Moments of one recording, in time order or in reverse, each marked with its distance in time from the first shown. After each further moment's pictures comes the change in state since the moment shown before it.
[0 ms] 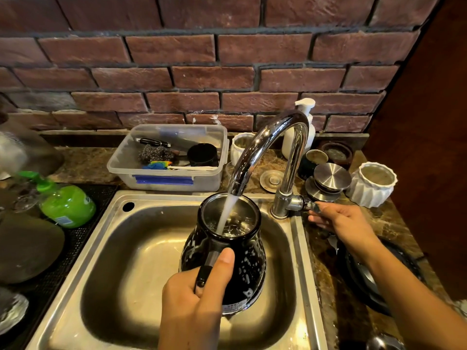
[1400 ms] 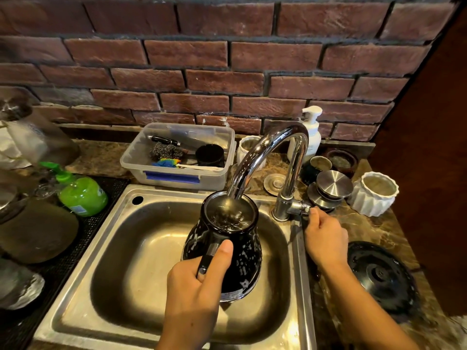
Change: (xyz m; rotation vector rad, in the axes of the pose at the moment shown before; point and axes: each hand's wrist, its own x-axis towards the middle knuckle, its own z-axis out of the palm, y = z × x) left_hand 0.003 0.002 0.001 -0.001 -0.068 0.034; right_hand -0.044 -0.011 0.047 -0.634 0.289 -0.239
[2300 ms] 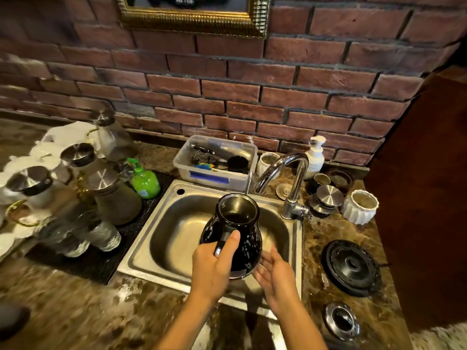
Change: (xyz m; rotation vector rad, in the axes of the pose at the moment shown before) left_hand -0.071 0.050 -0.040 0.050 0.079 0.167; right_hand -0.178 -0.071 -0.027 0.993 -0.556 0.701
